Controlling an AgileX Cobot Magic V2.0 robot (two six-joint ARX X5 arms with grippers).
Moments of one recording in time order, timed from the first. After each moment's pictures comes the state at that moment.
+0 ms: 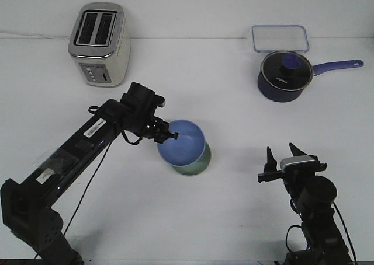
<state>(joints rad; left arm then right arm) -0.50 1.77 1.59 -0.78 0.34 -0.09 0.12 0.61 0.38 0.02 -0.05 0.00</state>
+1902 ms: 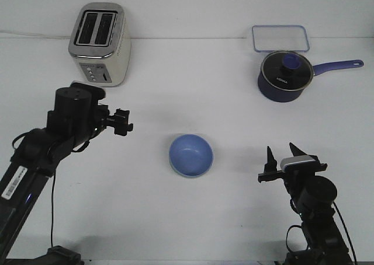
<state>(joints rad) -0.32 1.26 1.42 -0.68 0.02 -0.06 0.12 0.61 0.38 0.02 -0.05 0.00</state>
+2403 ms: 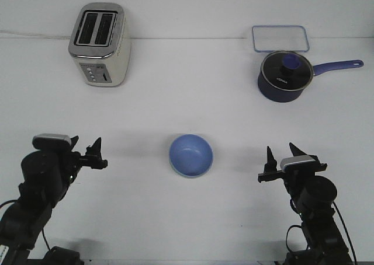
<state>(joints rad) -0.22 0.73 0.84 -0.40 -0.05 -0.12 0.12 0.61 0.38 0.02 -0.05 0.00</state>
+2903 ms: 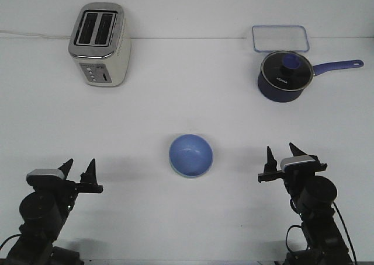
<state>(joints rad) -0.22 0.40 0.54 -0.32 -0.11 -0.18 0.12 0.61 0.38 0.02 -0.05 0.00</state>
